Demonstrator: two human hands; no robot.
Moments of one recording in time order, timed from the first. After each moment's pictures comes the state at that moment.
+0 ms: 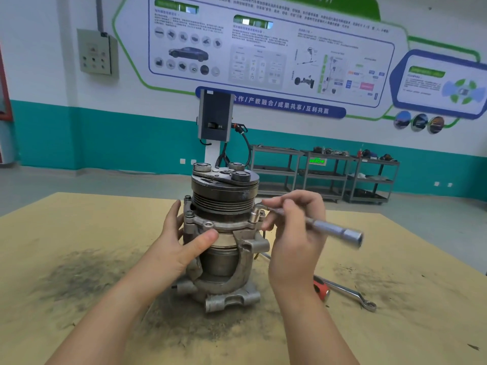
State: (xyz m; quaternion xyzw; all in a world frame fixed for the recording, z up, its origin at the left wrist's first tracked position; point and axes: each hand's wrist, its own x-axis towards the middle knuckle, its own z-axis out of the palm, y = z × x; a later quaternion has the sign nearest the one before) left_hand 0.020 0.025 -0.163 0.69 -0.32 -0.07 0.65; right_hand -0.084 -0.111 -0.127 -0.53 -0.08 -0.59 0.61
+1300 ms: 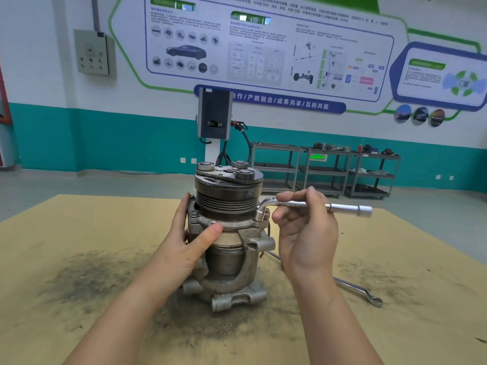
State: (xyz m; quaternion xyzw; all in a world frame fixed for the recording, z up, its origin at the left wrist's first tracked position) left_hand 0.026 0.019 -0.171 0.66 -0.33 -0.06 0.67; right_hand -0.084 -0.125 -0.117 -0.42 -0.03 -0.50 0.76
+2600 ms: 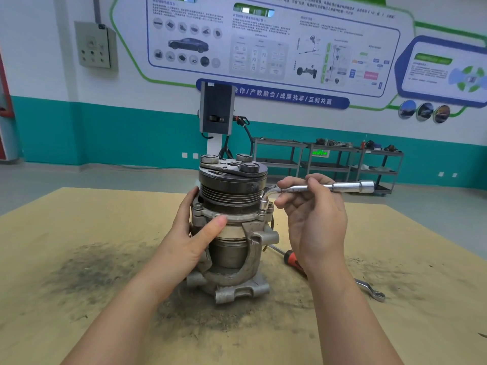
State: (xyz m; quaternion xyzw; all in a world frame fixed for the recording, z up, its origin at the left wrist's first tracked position) left_hand 0.024 0.018 -0.171 0.65 -0.33 -0.06 0.68; right_hand -0.086 -0.132 -0.106 -0.46 -0.07 -0.46 0.76
